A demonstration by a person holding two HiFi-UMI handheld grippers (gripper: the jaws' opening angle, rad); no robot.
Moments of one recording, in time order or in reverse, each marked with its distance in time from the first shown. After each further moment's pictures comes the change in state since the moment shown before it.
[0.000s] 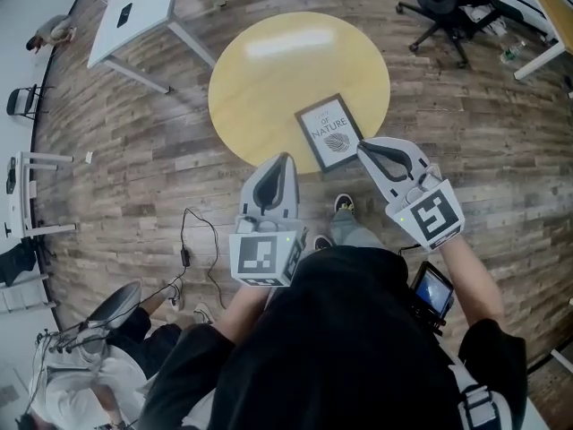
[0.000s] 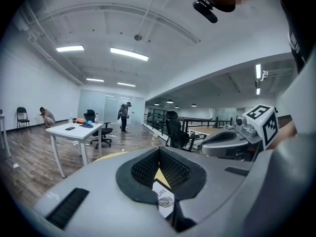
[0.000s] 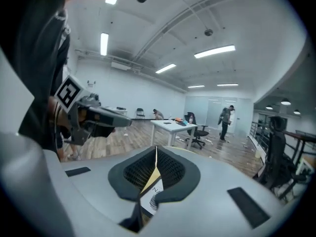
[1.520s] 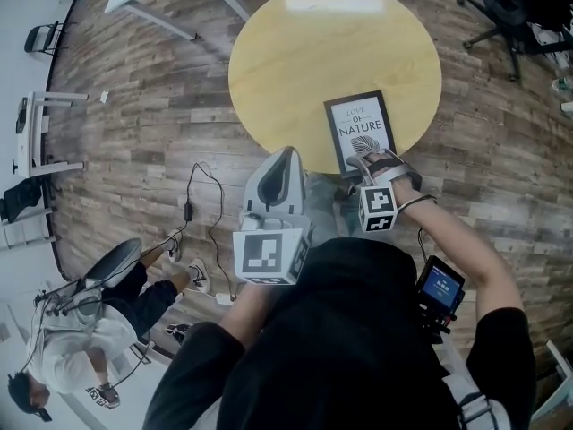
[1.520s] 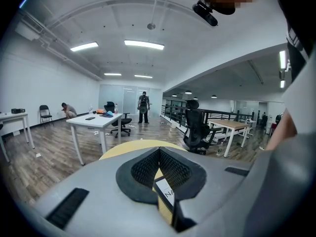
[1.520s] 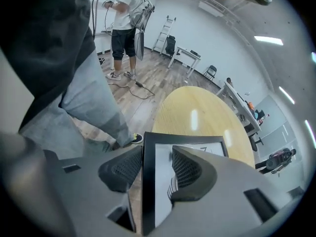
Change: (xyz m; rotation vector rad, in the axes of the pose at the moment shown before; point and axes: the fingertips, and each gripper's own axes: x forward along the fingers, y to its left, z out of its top) left arm 0.051 0.062 -0.055 -0.065 0.120 0.235; right arm 0.140 0.089 -0.293 -0.759 0.558 0.585
